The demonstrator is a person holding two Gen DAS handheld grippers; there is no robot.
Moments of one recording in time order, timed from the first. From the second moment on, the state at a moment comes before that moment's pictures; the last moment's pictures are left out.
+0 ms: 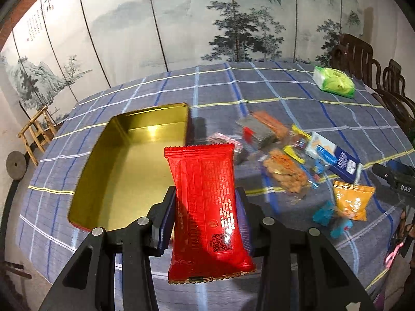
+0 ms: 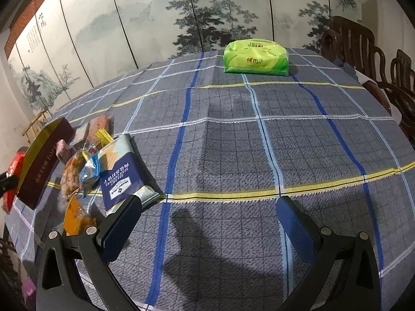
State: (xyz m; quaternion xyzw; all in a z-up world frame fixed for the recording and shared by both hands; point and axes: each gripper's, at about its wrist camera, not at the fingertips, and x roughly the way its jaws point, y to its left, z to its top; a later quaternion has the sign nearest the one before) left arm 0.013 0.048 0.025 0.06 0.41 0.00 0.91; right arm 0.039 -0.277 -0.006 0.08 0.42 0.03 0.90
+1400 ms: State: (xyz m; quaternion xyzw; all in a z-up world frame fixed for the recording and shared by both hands) left arm 0.152 0.171 0.014 0.08 0.47 0.04 0.88; right arm 0.015 -0.259 0.011 0.08 0.37 0.09 0.92
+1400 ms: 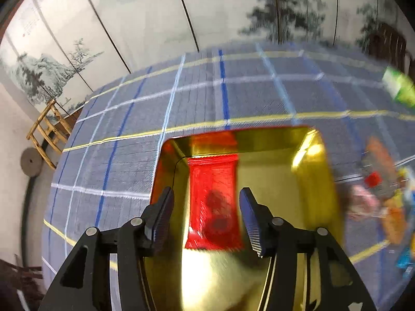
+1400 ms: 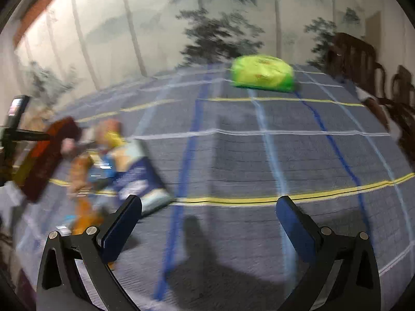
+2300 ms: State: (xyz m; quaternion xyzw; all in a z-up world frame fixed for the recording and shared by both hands) left arm -0.067 0.102 0.032 0.02 0.42 -0.06 0.90; right arm 0.014 -0.174 -0.006 0.04 0.44 0.19 0.87
